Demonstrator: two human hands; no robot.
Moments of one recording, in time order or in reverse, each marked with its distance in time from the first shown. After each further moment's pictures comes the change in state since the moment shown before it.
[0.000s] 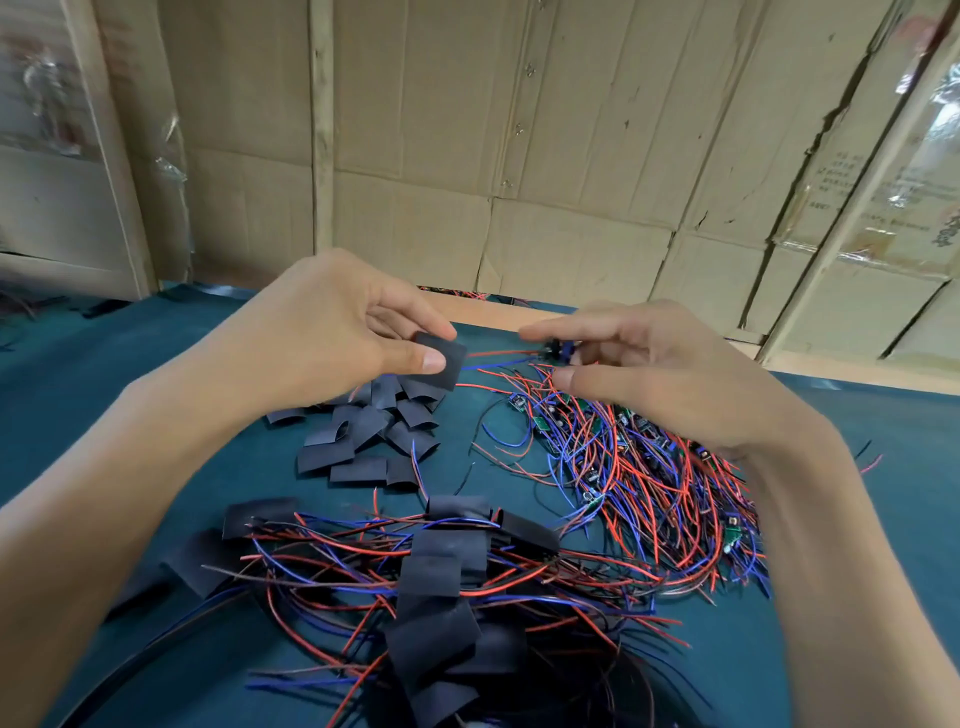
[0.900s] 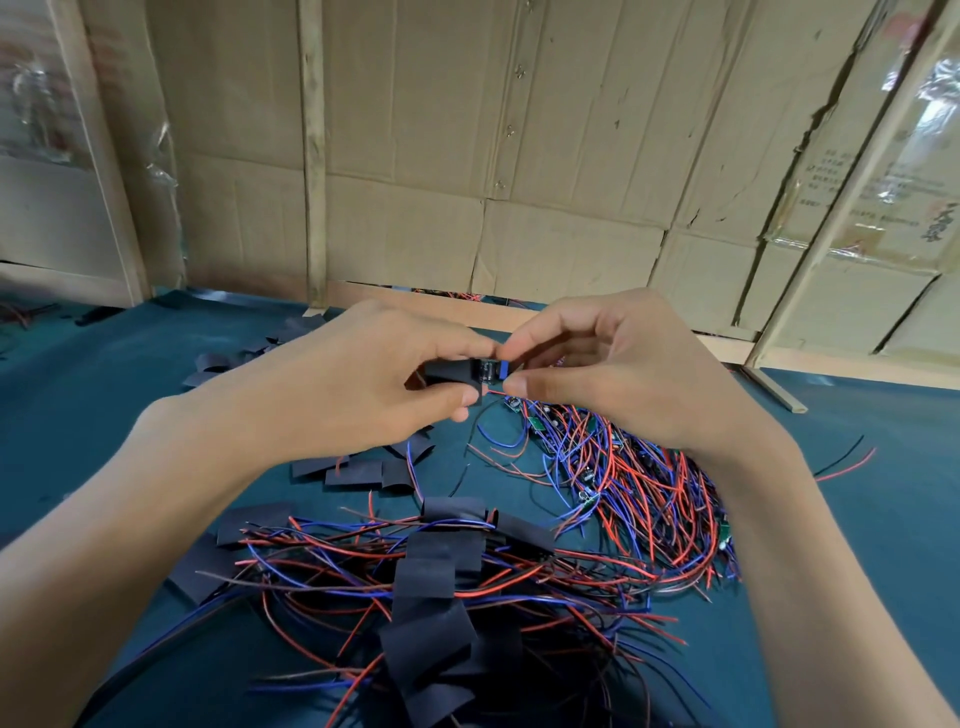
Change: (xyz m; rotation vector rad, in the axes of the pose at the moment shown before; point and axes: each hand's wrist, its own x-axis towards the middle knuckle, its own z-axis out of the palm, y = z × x) left_hand -0.012 0.014 0.019 0.198 -0.169 0.392; right_hand 0.004 -0.013 0.016 0.001 0.064 -0.081
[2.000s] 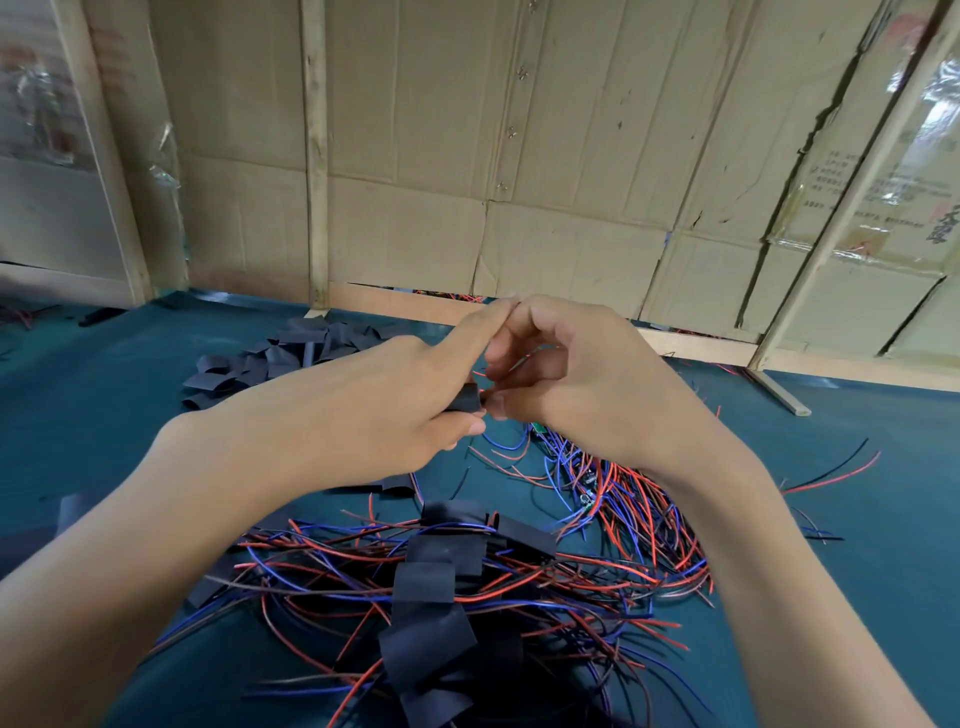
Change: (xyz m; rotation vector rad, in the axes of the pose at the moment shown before) left_hand 0.006 -0.009 0.019 0.205 -0.125 -0.090; right_hand 0.008 0.005 0.020 -0.087 0.028 0.014
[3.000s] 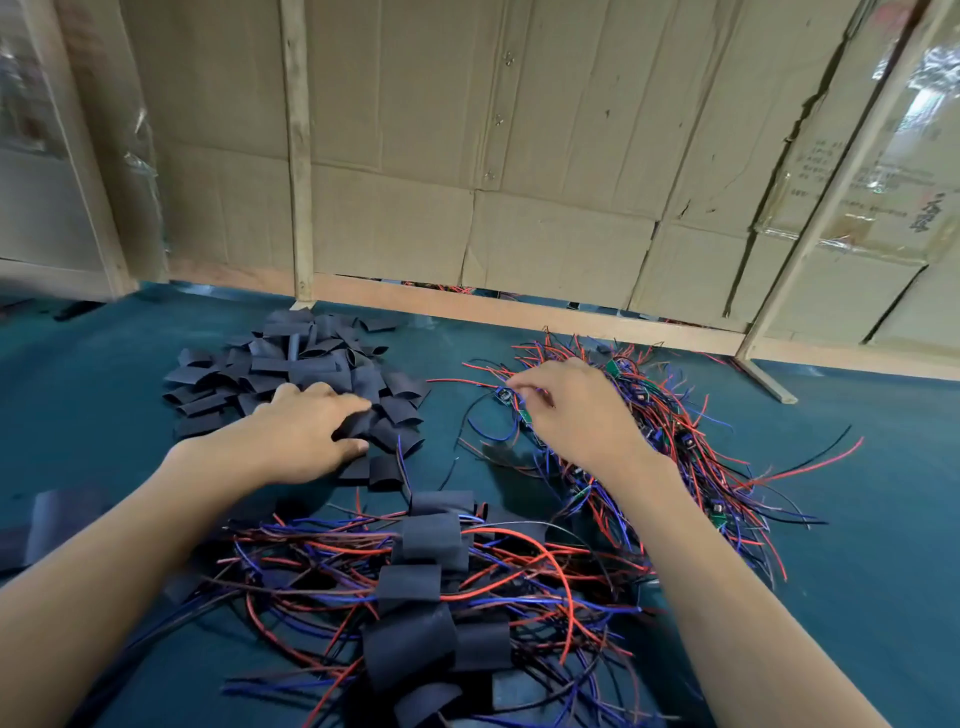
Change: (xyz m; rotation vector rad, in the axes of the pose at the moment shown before) left_hand -0.002 -0.105 0.070 0.182 -0.342 -0.538; right_hand 0.021 0.133 0.017 -0.686 0.124 0.108
